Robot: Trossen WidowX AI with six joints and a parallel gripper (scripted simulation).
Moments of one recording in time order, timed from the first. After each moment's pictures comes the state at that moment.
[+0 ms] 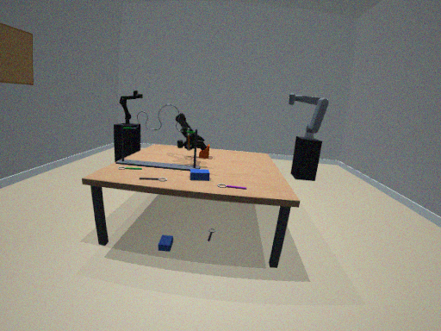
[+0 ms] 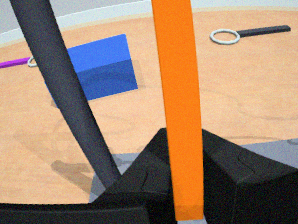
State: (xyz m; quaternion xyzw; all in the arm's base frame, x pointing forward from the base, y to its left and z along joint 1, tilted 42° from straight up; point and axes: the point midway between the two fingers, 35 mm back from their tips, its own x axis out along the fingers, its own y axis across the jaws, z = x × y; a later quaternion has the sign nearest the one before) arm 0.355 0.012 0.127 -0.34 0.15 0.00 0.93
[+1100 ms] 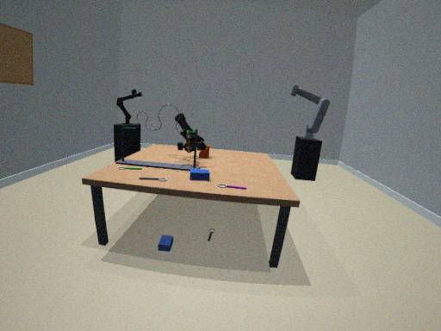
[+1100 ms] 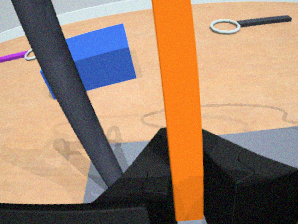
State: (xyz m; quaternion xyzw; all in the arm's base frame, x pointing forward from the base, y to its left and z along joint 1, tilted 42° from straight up) arm 0.356 0.002 0.113 -0.34 0.16 0.00 0.93
